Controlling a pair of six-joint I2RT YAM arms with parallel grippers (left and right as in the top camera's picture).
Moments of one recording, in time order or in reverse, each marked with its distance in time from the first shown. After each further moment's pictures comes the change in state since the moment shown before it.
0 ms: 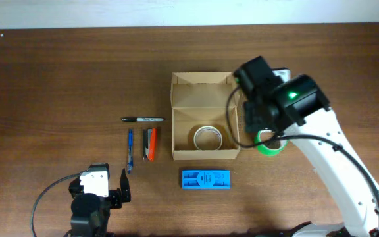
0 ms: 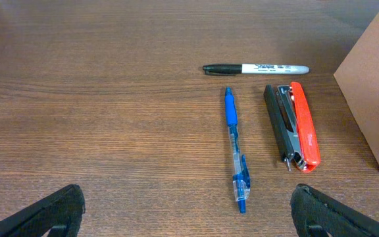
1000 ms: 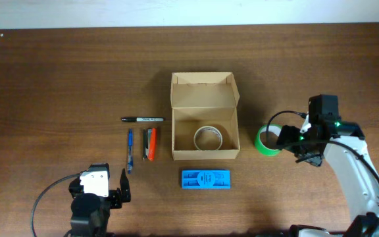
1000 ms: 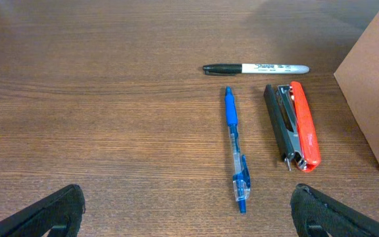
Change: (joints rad) left arm 0.000 0.000 0.000 0.000 0.000 0.003; right arm -0.570 -0.139 -0.748 0.637 -0.540 -0.156
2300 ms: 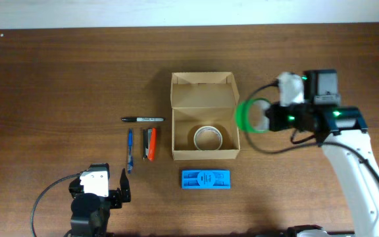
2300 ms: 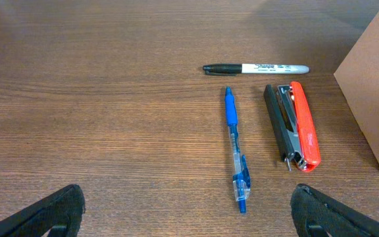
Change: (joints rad) left arm 0.000 0.000 0.000 0.000 0.000 0.000; right arm 0.186 -0.040 0.278 0.023 -0.230 -0.456
